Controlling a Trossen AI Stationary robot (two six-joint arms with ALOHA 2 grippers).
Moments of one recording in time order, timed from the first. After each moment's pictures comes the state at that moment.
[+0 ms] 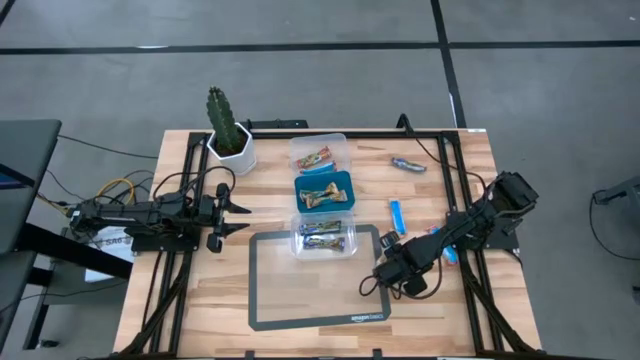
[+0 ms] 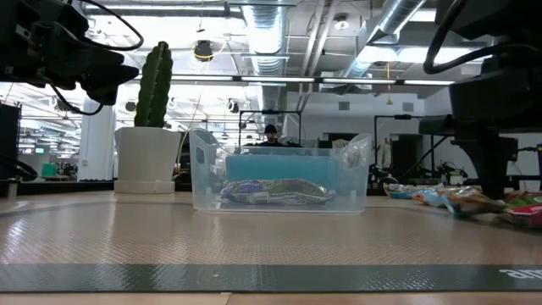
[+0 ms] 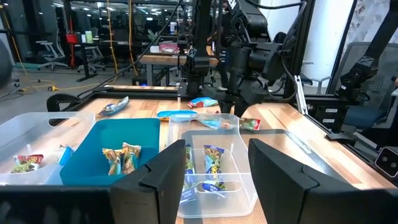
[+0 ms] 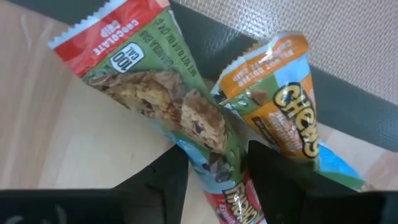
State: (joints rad) left arm -0.04 0.03 0.01 0.03 -0.01 -0.04; right arm 0.51 1.69 0.91 -0.79 0.10 0.00
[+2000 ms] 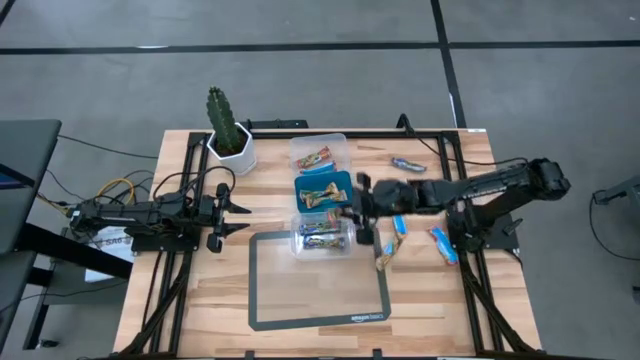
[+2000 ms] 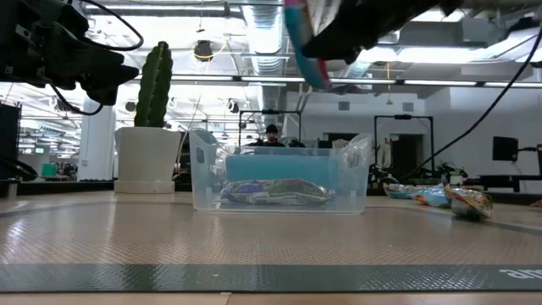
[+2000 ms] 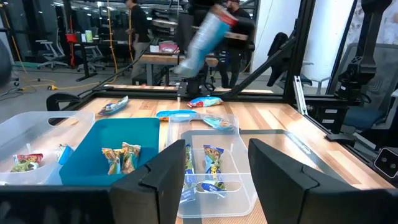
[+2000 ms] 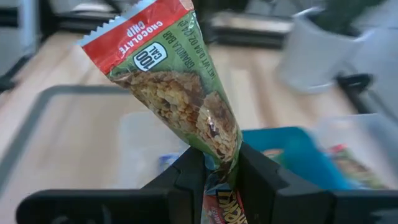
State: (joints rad) left arm -0.04 0.03 0.01 0.03 -0.01 -0.05; right arm 0.07 1.36 0.91 -0.04 0.10 -0.09
